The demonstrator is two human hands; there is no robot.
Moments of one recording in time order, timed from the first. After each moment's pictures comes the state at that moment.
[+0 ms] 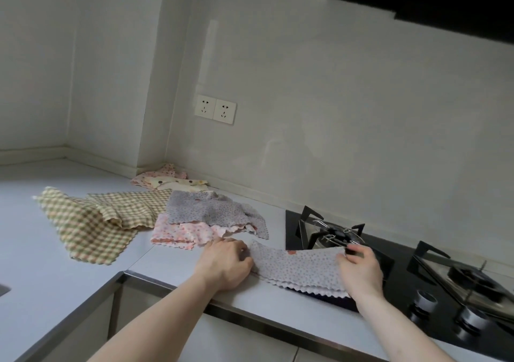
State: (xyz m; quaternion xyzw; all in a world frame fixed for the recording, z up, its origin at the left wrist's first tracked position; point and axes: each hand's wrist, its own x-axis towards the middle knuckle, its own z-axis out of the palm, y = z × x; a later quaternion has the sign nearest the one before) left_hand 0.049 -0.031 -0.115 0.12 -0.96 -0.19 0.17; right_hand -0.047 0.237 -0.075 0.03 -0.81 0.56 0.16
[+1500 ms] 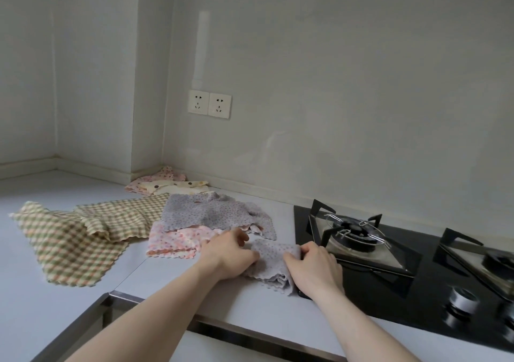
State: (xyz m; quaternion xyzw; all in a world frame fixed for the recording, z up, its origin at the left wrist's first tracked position) left_hand 0.010 -0.050 -0.105 0.19 -0.93 -0.30 0.14; right_hand -0.056 0.143 -0.108 0.12 -0.95 0.25 0.11
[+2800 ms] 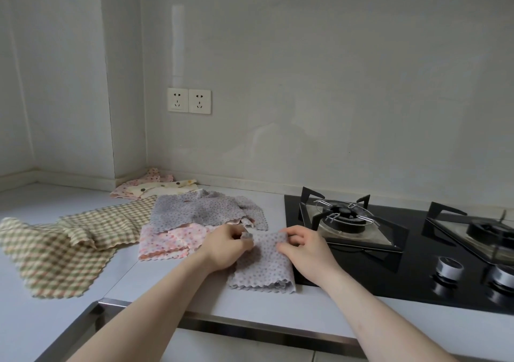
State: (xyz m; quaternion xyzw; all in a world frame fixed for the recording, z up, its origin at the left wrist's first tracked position) left_hand 0.002 -0.051 -0.105 0.07 -0.90 -0.41 0.14; right_hand -0.053 0.159 -0.100 0.23 -0.82 0.53 0.00
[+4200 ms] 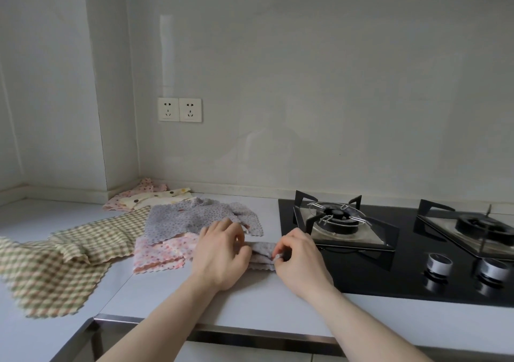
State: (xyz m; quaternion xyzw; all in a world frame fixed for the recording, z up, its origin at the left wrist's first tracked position) left_hand 0.011 -0.037 -0.113 0.01 -0.92 -0.16 0.35; right_hand -0.050 0.155 -0.116 0.28 -0.88 0.33 0.18
